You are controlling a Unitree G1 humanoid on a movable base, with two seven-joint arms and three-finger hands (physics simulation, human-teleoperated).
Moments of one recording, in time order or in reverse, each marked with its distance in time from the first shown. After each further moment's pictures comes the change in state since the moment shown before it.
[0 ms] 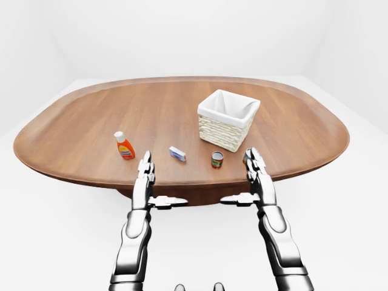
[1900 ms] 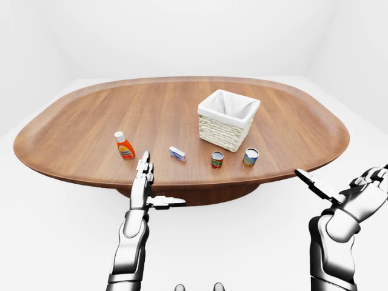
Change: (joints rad) left arm -0.005 0.011 0.021 0.005 -0.017 0.007 -0.028; right arm 0.017 -0.055 -0.400 -0.214 0.026 -0.077 -0.535
